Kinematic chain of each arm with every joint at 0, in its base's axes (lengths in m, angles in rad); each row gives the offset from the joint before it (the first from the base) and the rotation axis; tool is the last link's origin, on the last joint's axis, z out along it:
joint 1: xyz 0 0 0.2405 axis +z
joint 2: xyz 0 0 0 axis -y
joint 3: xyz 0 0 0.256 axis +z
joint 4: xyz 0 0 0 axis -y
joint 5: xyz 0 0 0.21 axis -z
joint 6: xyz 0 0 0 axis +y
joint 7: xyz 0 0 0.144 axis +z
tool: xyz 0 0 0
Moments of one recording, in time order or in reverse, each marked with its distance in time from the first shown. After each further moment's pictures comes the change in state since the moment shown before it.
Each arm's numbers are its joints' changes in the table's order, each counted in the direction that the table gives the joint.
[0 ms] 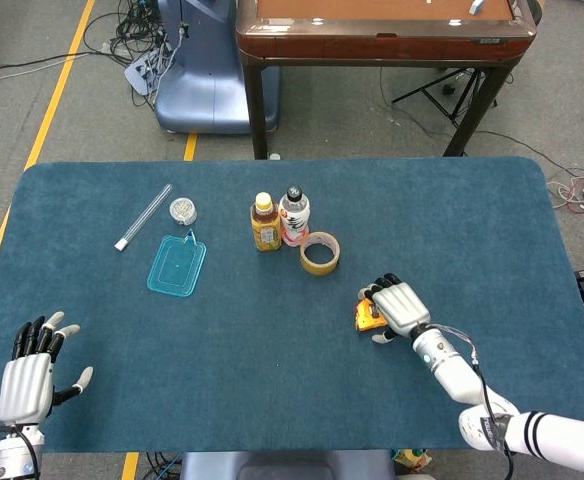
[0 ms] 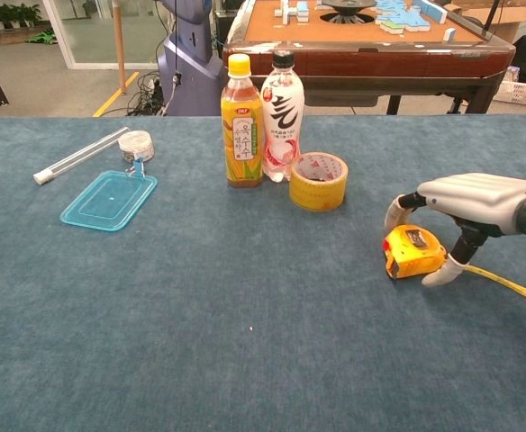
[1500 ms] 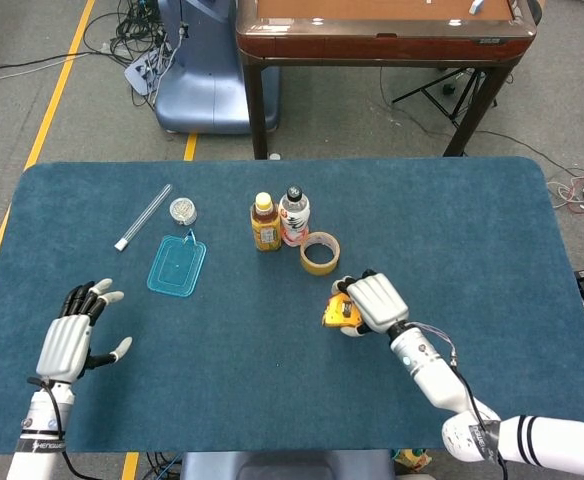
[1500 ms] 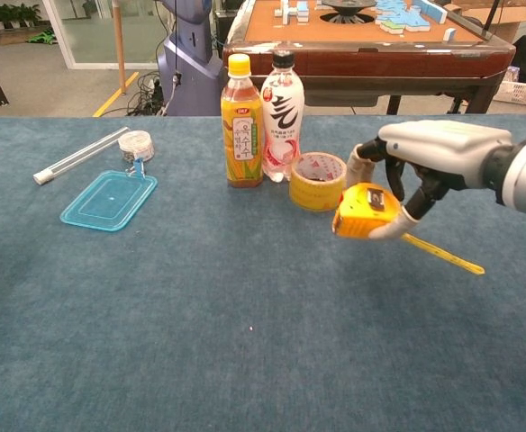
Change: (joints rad) left arm -0.181 -0.049 -0.110 0.118 0.069 -0.236 -0.096; right arm 0.046 -0.025 0.084 0.266 -0.080 0.146 -0.153
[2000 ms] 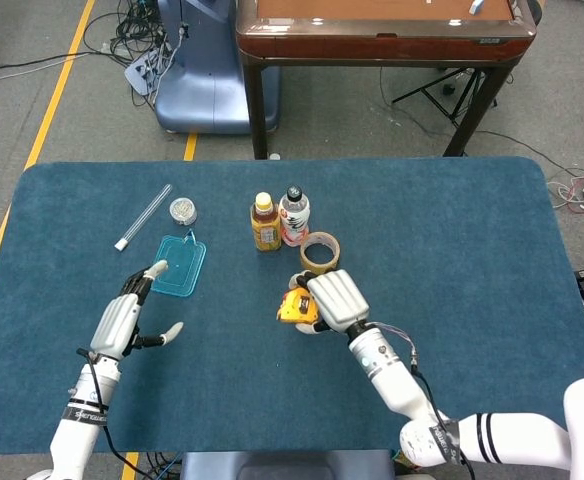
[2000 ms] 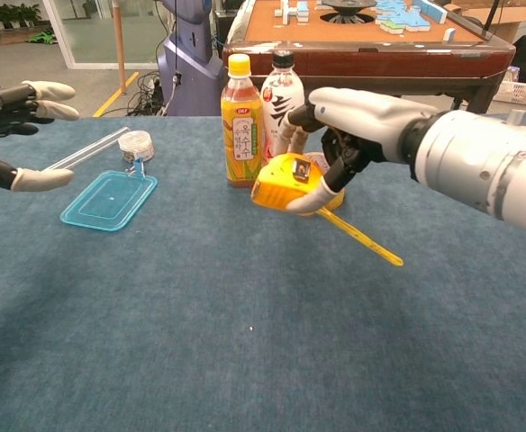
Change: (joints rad) left arm -0.140 0.088 -0.077 0.080 0.149 -0.123 -0.086; right arm 0.092 0.154 0.090 0.086 -0.150 0.117 -0.124
